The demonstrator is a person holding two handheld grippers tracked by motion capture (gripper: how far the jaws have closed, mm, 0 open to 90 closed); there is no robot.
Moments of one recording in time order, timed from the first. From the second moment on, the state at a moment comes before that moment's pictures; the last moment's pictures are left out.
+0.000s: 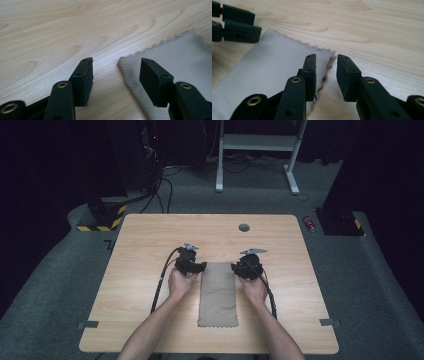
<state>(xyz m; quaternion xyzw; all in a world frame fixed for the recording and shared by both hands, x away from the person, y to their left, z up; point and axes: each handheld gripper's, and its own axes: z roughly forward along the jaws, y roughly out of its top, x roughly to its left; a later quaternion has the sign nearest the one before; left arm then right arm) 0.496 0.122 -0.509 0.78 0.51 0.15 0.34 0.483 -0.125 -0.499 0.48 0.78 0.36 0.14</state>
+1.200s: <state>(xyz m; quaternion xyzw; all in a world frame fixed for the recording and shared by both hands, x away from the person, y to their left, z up) 0.505 0.102 -0.507 0.82 0.46 0.15 0.30 0.507 -0.097 -0.510 0.46 0.82 0.31 0.14</state>
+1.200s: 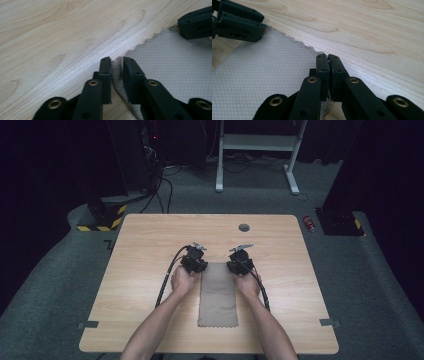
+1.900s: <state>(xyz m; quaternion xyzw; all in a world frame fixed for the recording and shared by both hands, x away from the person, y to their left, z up) 0.503 0.111 -0.486 0.81 0.44 0.12 0.35 0.500 -0.111 -0.487 0.45 0.81 0.35 0.13</state>
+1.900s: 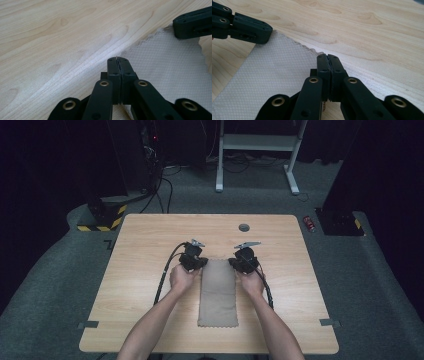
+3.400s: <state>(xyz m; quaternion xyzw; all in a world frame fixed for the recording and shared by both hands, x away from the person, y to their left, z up) 0.503 0.108 -0.467 0.83 0.41 0.12 0.36 0.497 -0.119 -0.470 0.44 0.81 0.36 0.14</state>
